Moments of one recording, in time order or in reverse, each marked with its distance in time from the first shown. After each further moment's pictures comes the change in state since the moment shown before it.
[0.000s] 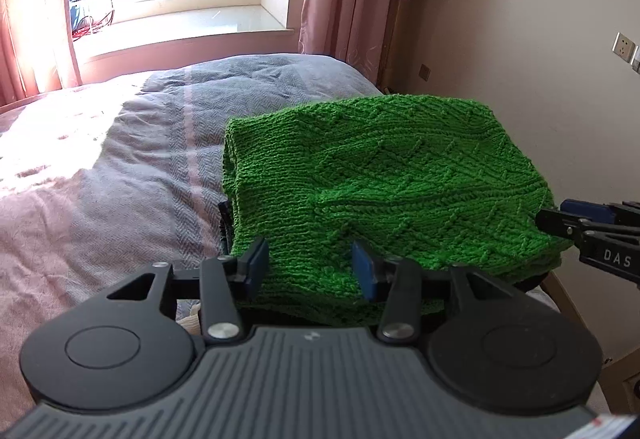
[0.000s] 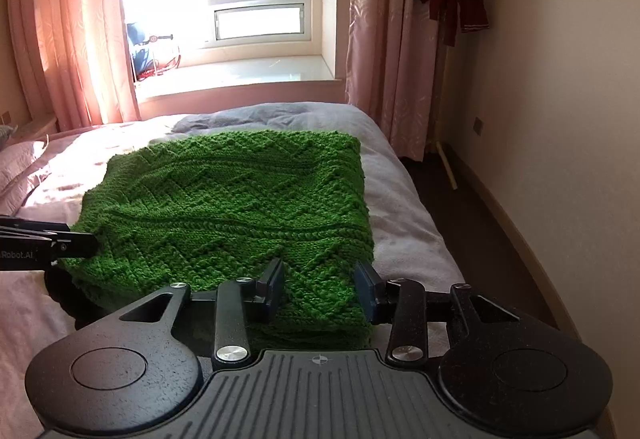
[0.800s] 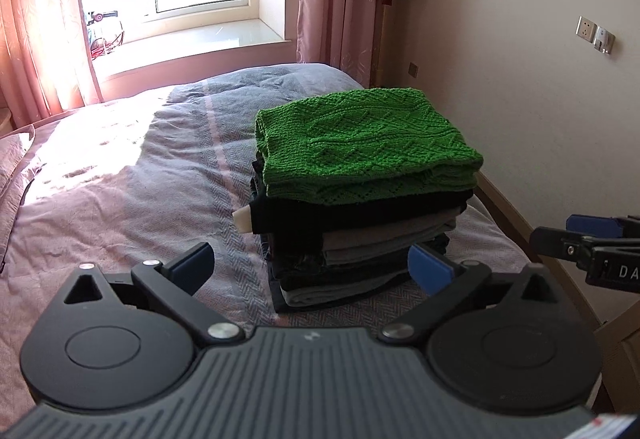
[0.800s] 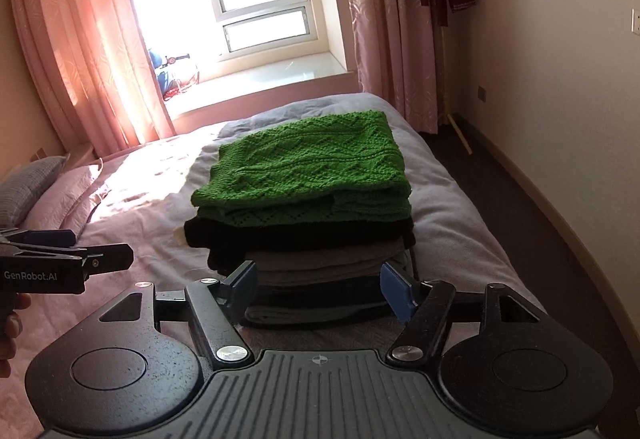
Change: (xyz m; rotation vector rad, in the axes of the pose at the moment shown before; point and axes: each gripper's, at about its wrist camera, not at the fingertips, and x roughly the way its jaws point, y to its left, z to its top) left arm -0.191 -0.014 -0.067 0.073 -0.016 0.021; right arm -0.219 0.059 -0.060 0.117 0.014 0.070
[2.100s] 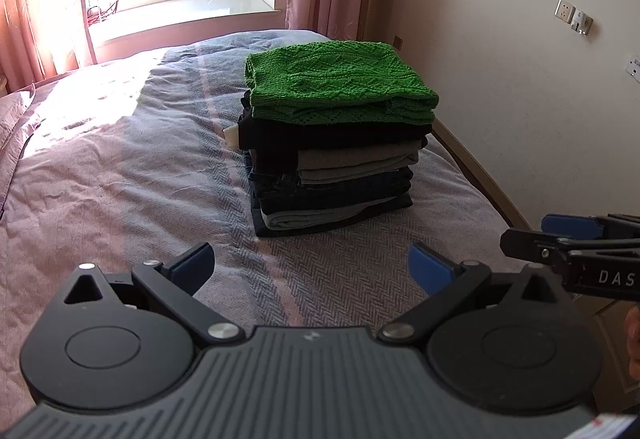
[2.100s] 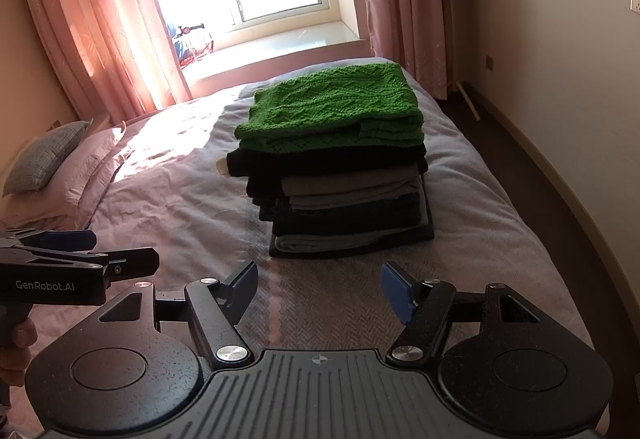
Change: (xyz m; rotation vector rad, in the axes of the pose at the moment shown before) left arm -0.067 -0.016 -0.067 -0.021 0.084 -0.046; right arm -0.055 0.027 -0.051 0.014 0.119 0.023
